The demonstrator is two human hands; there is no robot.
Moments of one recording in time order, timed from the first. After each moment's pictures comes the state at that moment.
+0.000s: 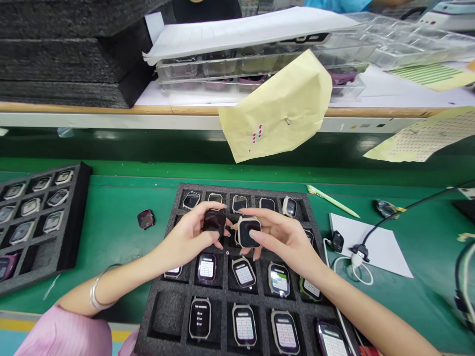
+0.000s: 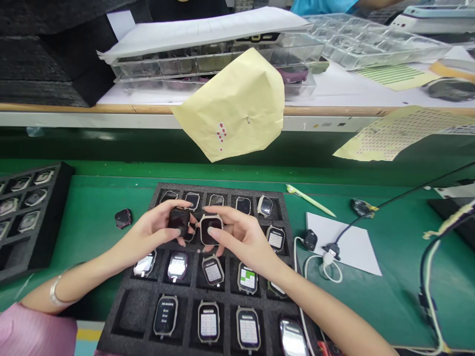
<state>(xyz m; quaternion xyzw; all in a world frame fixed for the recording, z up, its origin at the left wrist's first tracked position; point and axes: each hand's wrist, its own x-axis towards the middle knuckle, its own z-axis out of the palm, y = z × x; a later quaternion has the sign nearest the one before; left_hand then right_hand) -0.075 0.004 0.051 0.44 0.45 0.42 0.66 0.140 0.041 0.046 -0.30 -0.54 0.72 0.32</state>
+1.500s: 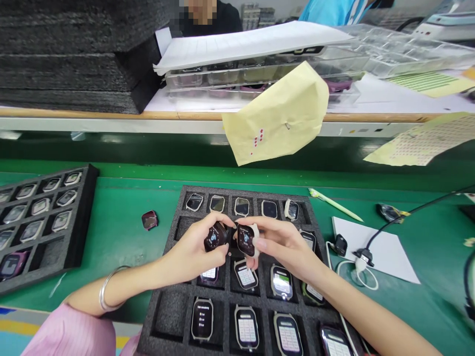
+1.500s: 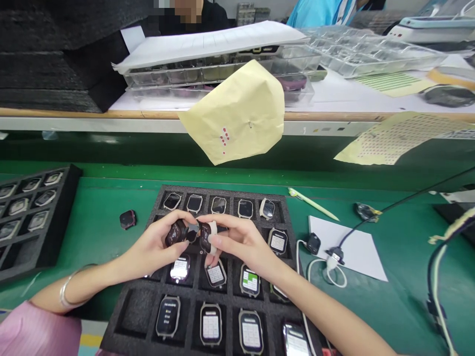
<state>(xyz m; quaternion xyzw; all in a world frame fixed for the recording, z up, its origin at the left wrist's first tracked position) -0.072 -0.009 0.050 0.61 0.47 0.36 0.52 0.140 0.040 0.040 -0.22 -0.51 0.78 0.30</state>
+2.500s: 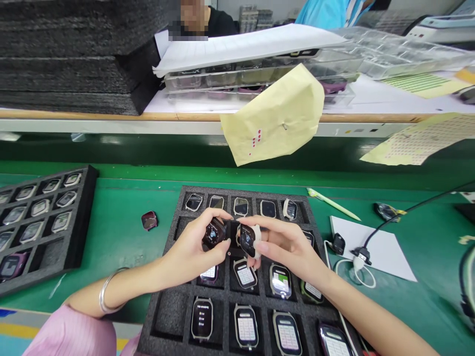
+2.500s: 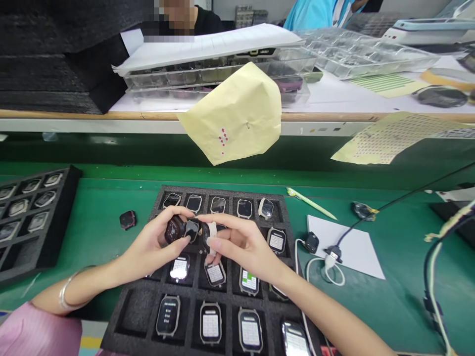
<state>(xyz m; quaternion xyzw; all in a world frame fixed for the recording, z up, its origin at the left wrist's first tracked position) -0.072 -0.012 0.054 0.62 0.49 0.38 0.48 0.143 0.036 0.053 -0.26 -0.54 0.75 0.30</state>
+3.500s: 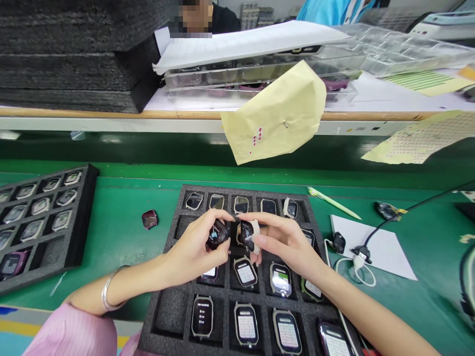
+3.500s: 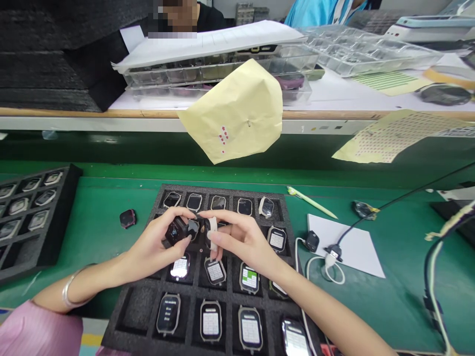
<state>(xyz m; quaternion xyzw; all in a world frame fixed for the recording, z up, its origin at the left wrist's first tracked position) -0.071 -0.010 0.054 0.70 0.49 0.34 0.40 0.141 0.037 0.050 -0.29 -0.55 0.72 0.31</state>
